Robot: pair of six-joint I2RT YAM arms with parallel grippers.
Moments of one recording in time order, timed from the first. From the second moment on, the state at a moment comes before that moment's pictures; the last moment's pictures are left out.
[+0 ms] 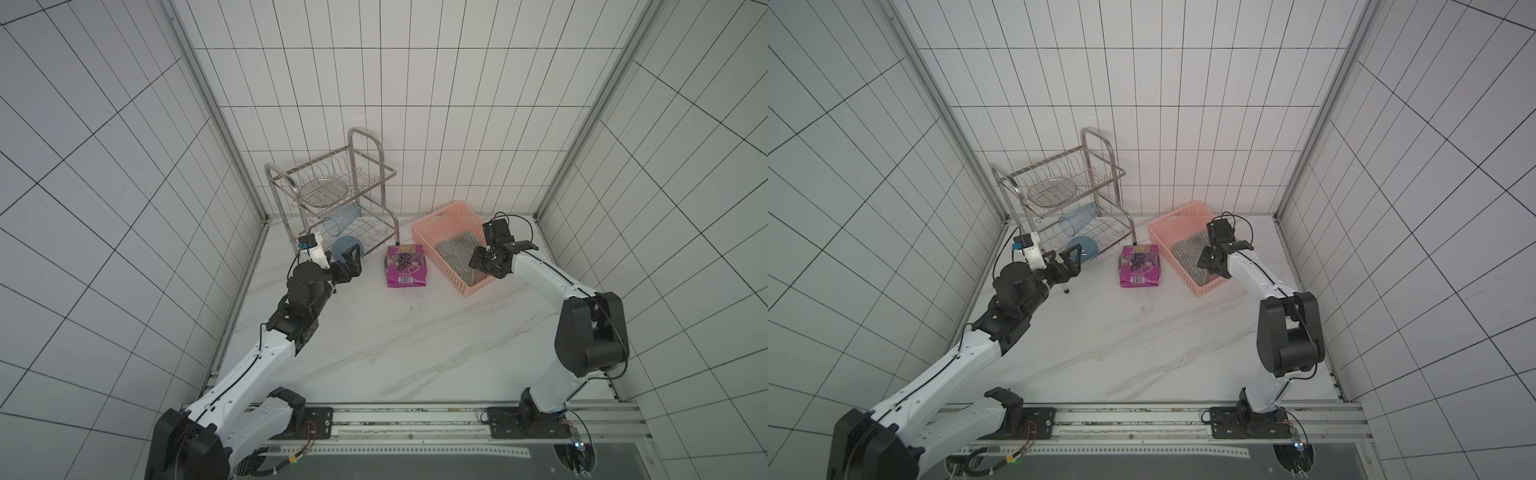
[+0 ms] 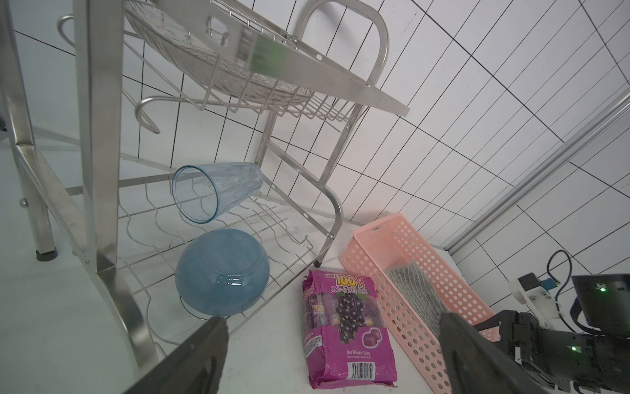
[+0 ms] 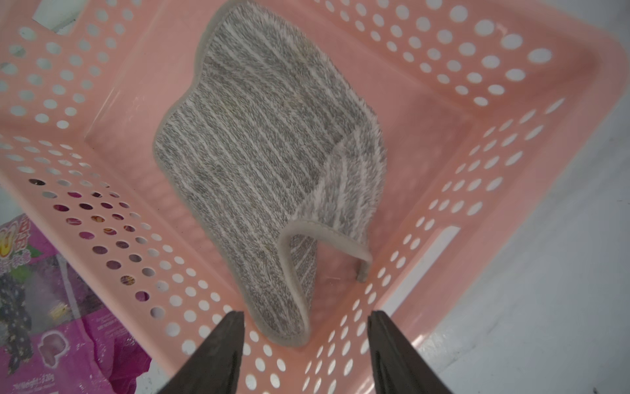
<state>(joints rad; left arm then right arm) -0.38 1.01 0.68 0.19 -0.09 -0.53 0.30 1.73 1.31 -0.63 0.13 0.54</state>
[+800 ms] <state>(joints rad) -0.36 1.10 0.73 0.11 -0.19 -0.58 0.33 1.97 1.48 -0.65 0.27 0.54</state>
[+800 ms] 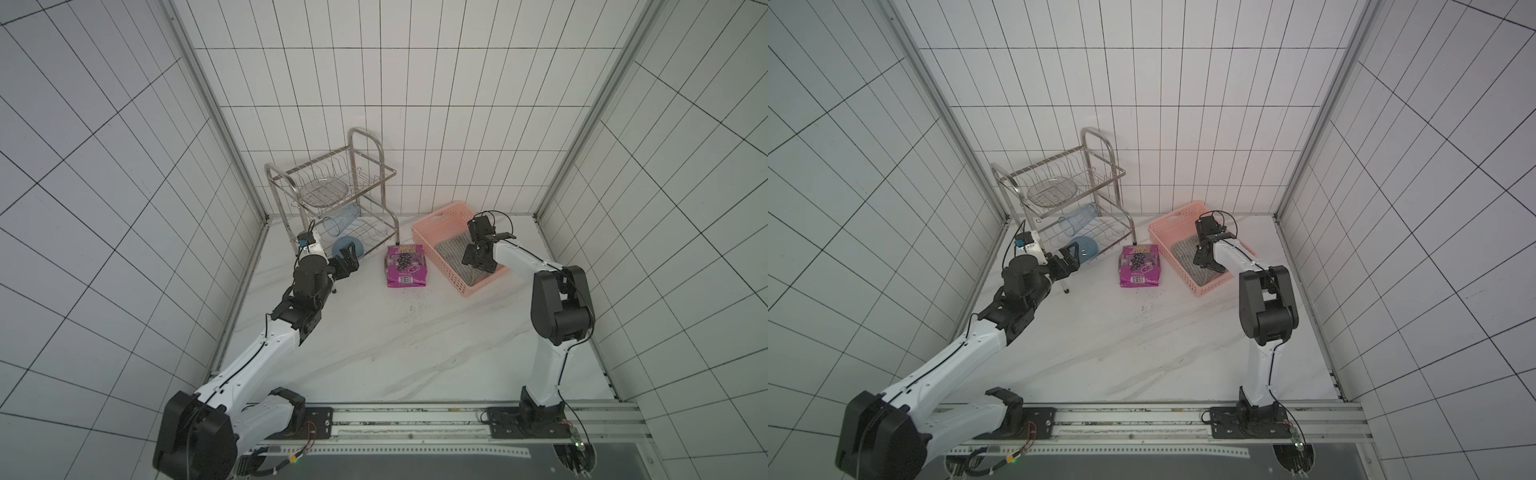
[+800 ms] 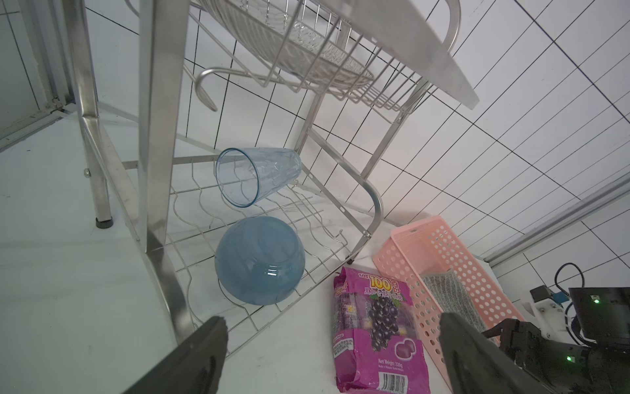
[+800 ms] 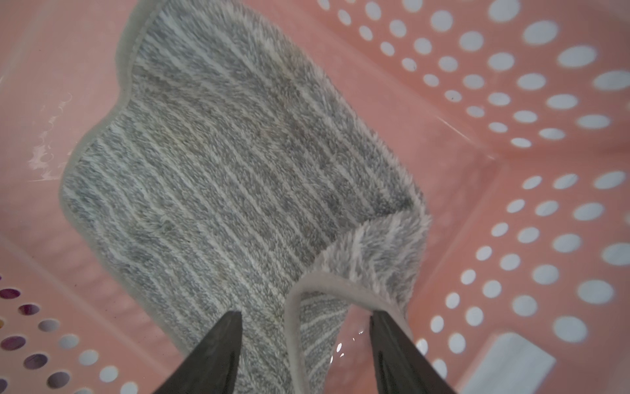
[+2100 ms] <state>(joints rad) -0.34 1.11 0.73 0.06 -0.21 -0.59 0.36 2.08 1.56 -0.71 0.44 0.62</state>
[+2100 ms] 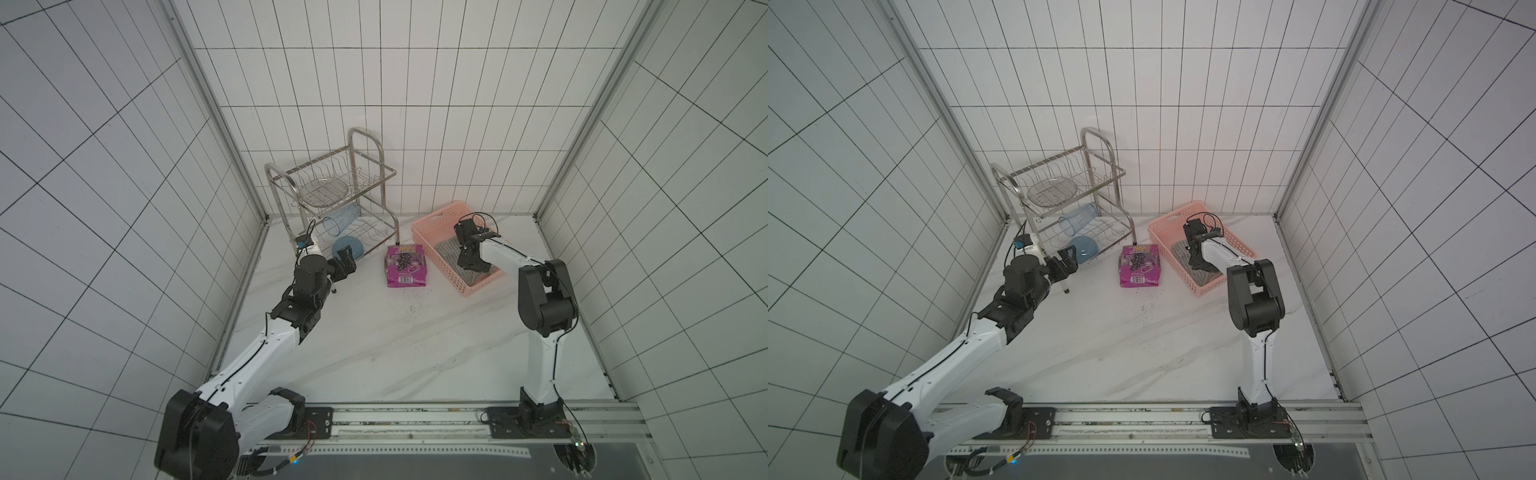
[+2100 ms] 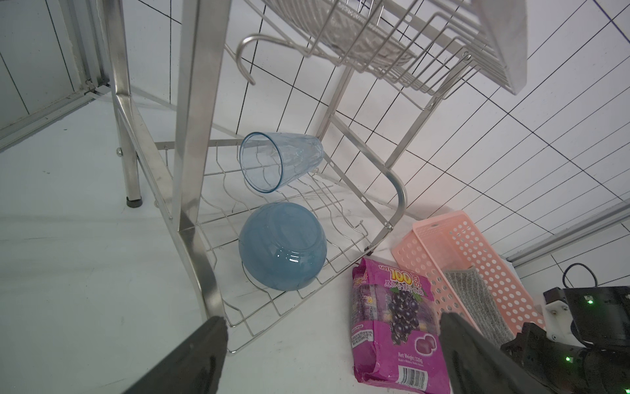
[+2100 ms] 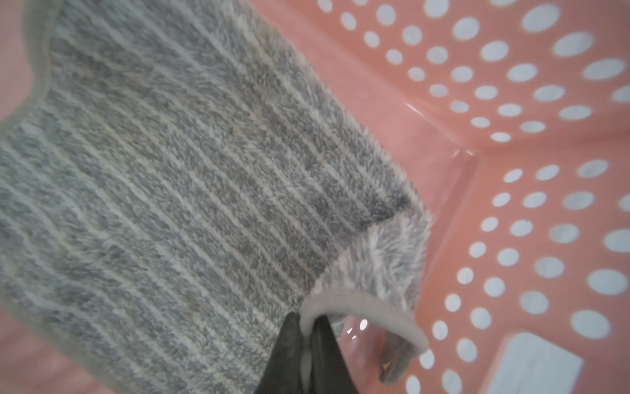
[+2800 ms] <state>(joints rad) -0.34 1.11 0.81 -0.06 -0.22 -0.56 0.44 1.64 1.59 -0.76 0.28 0.43</state>
